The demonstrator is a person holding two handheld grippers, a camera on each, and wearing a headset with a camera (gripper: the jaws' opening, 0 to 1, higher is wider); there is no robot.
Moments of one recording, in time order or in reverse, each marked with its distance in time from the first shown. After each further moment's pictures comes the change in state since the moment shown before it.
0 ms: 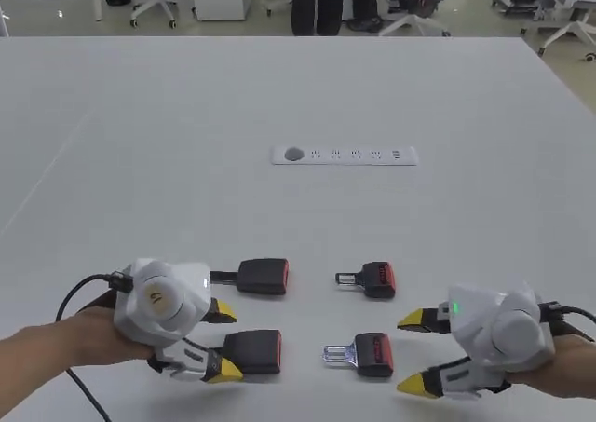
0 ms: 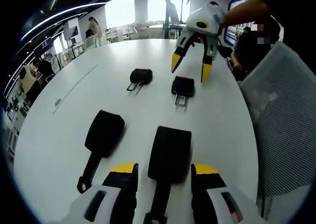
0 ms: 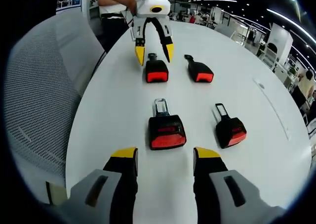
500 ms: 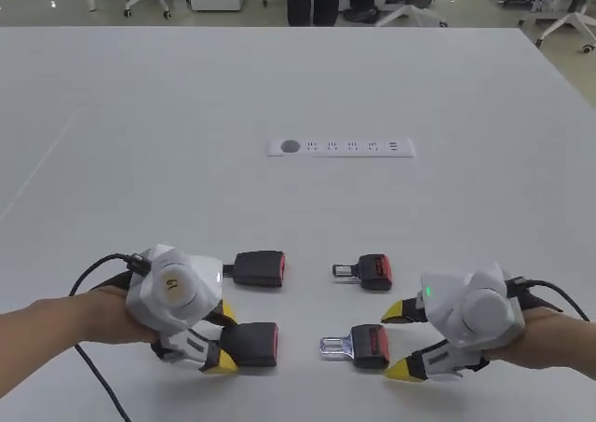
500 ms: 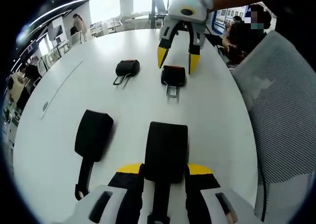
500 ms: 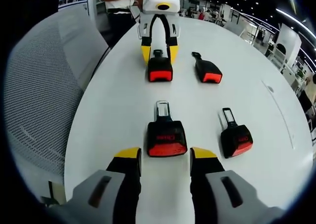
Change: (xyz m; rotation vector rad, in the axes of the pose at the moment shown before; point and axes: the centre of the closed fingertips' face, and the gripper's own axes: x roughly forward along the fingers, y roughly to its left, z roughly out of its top) left arm 0.008 -0.003 -0.007 0.069 0.082 -0.076; right arm 0.018 -0.005 -0.001 -0.033 0.037 0.067
